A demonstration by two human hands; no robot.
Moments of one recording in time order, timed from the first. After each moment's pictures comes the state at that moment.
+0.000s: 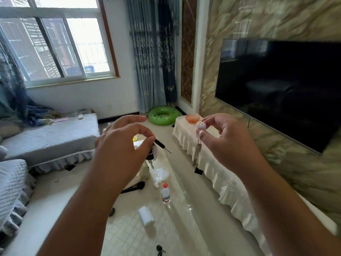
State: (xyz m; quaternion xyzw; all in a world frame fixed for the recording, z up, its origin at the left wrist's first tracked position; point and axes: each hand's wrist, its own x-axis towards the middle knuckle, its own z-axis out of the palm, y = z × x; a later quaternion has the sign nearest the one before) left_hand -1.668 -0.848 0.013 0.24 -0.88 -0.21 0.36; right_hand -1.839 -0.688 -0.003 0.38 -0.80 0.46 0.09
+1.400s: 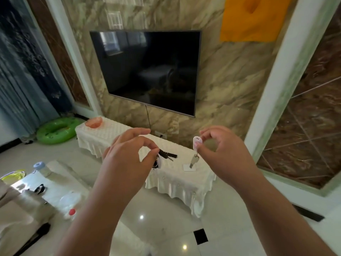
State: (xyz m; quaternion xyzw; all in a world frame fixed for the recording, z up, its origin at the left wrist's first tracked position) left_hand -1.829 -0.597 -0.038 -0.06 -0.92 -0.31 0.24; right_hand -1.865 -0.368 -0.048 0.11 -0.90 0.37 0.18
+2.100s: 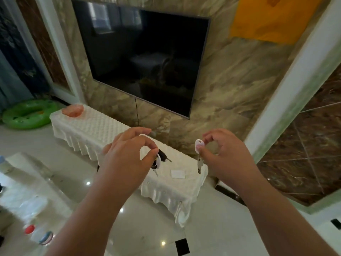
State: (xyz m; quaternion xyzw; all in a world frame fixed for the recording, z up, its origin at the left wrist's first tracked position) left_hand -1.994 -0.602 -0.080 -0.04 -0.93 -0.32 0.17; right_hand -2.020 -0.364 -0.071 0.11 -0.94 0.28 0.14
